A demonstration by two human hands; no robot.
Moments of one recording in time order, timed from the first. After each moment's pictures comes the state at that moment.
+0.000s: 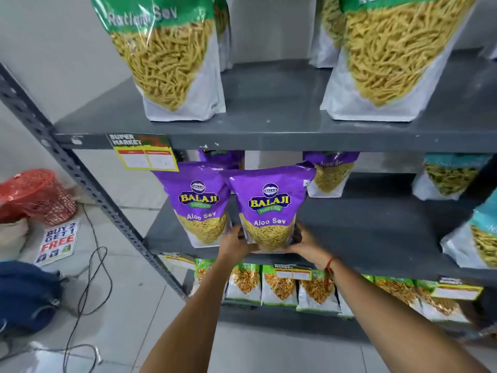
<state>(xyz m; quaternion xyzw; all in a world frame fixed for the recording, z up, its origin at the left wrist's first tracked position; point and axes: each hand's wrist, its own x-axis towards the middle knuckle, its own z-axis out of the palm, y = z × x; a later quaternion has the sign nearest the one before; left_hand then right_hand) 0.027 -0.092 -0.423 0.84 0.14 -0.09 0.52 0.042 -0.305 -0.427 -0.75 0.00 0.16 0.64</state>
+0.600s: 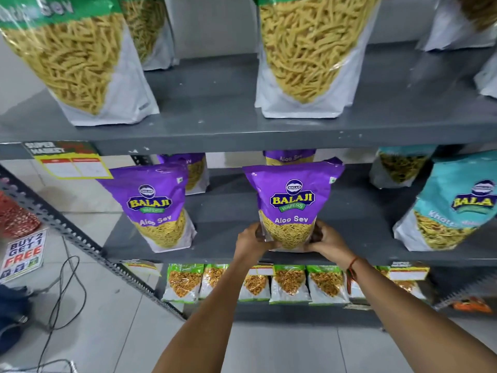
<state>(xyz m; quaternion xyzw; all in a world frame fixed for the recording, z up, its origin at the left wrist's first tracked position) 0.020 -0.233 -0.401 0.83 0.06 -0.11 0.54 0.026 -0.453 -0.429 -0.82 0.06 0.11 0.56</state>
